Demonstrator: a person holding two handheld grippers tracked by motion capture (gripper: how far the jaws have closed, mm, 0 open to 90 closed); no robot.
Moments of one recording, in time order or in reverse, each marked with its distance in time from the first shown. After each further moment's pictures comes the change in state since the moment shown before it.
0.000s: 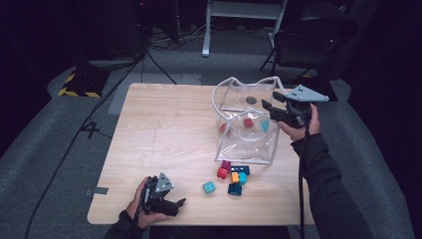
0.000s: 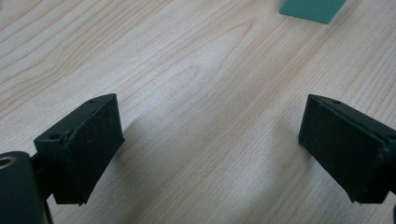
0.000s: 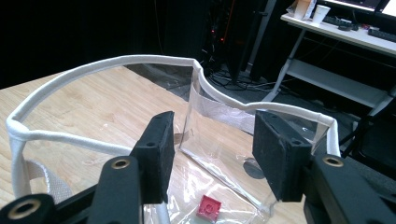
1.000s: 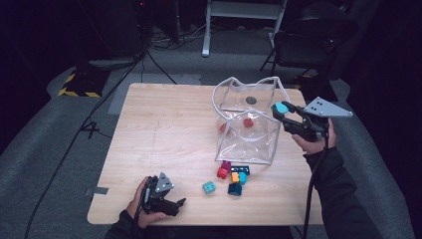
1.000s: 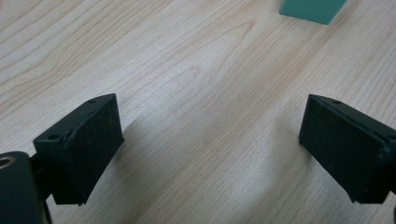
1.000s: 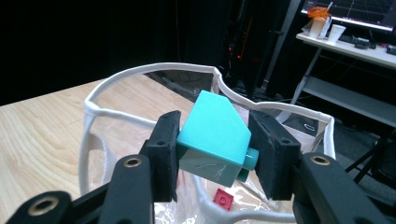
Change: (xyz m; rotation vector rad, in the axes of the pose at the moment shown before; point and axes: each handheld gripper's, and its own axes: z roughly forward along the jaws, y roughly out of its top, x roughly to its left) left arm 0.001 0.001 0.001 -0.002 -0.002 0.003; right arm -0.001 -0.013 -0.048 -0.078 0.079 -0.008
